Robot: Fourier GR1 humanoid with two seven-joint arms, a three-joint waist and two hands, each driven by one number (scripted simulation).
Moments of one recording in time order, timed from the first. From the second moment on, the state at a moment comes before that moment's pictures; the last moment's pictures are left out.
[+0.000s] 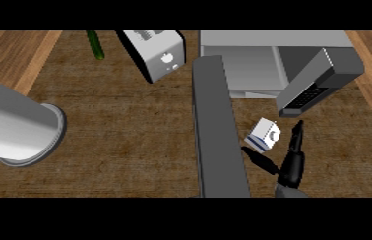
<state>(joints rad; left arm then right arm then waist) 0.61 0.01 0.27 -2.37 0.30 -0.28 -0.06 -0.13 -0.02 -0.06 -0.81 -0.19 -0.58 -0.83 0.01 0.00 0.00</state>
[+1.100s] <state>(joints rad) 0.64 0.01 0.29 -2.36 0.33 -0.31 -0.10 -0.35 -0.16 -0.08 -0.50 -0.12 -0.25 -1.03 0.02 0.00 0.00</state>
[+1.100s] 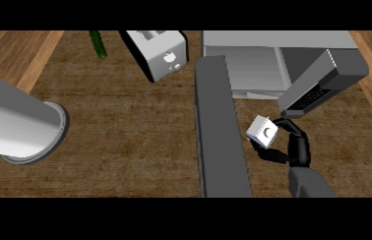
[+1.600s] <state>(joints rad) 0.63 0.02 0.34 -2.35 0.37 -0.32 -0.08 -0.35 -0.20 0.02 -0.58 -0.09 0.04 -1.02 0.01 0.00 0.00</state>
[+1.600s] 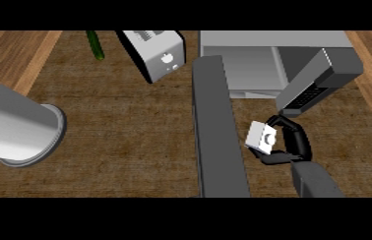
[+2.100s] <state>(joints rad) 0.64 0.01 0.41 -2.34 0.41 -0.37 -0.08 -0.37 -0.16 0.06 -0.87 -0.06 -0.06 -0.79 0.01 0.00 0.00</state>
